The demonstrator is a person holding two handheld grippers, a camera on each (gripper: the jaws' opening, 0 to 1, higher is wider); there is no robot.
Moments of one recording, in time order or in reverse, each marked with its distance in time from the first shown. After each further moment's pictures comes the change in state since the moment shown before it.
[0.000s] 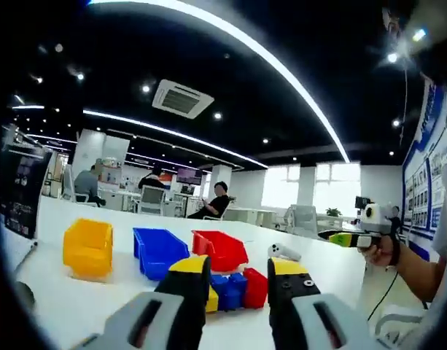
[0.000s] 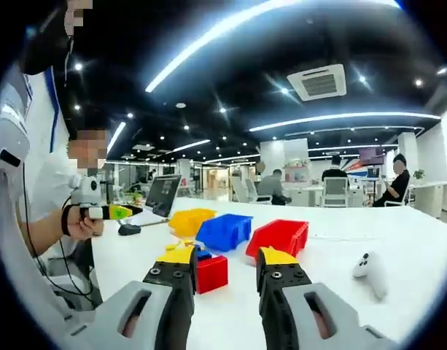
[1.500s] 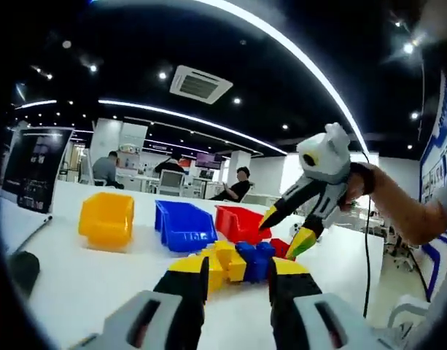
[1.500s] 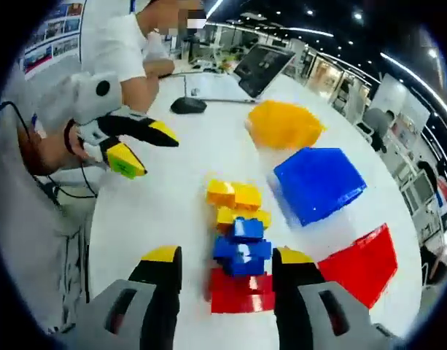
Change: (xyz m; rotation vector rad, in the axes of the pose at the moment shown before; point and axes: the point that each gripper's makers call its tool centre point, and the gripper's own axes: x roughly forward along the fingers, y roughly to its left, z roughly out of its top) left arm -0.009 0.035 -0.049 -0.031 0.081 0.125; right arm 0.172 0.086 -0.090 -0.519 0.906 0.592
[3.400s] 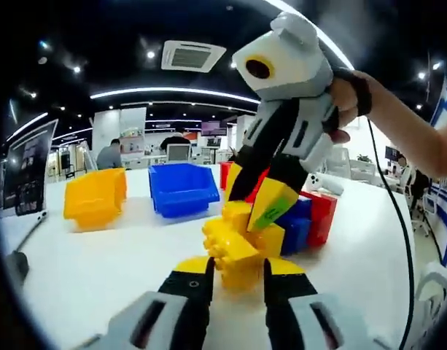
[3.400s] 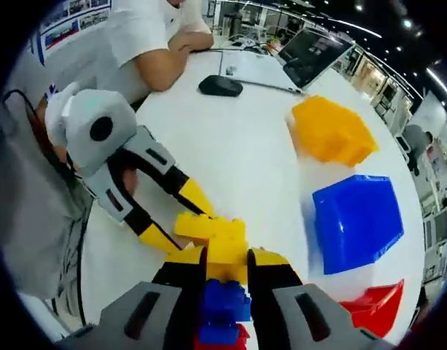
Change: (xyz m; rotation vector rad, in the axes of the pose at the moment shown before) left arm 0.051 -0.005 -0.064 0.126 0.224 0.074; right arm 0.034 0.021 0.031 -0.173 0.016 0.146
